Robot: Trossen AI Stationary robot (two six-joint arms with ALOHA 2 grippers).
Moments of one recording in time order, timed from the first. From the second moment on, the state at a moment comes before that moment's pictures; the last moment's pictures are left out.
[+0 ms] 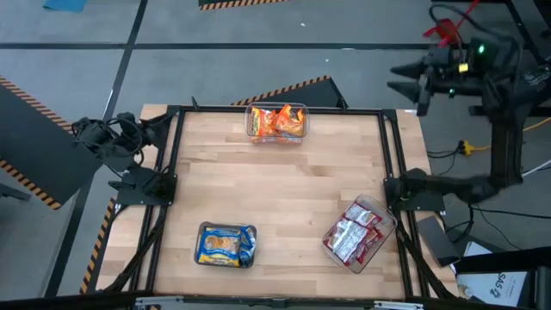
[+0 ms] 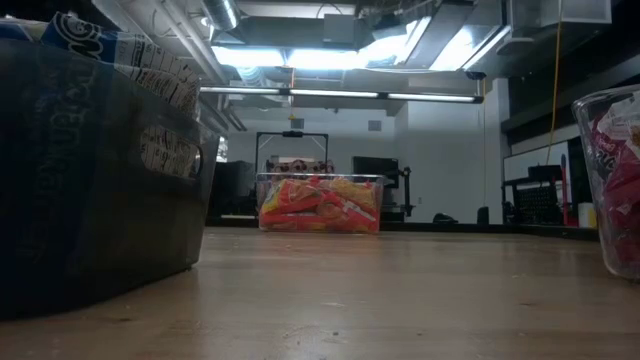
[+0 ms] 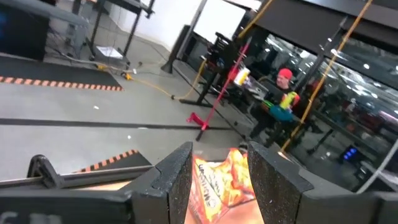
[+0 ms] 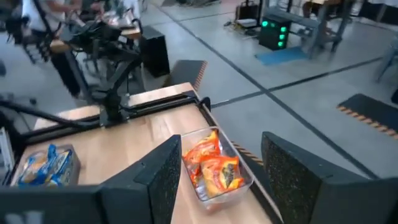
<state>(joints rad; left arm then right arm) -0.63 0.21 0.79 -1.27 -1.50 -1.22 -1.19 1.13 1.93 -1.20 -0.82 -0.31</state>
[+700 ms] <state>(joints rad) -1.03 0.00 0.88 -1.09 -1.21 -0.79 -1.23 0.27 0.21 0.40 -0.88 0.77</state>
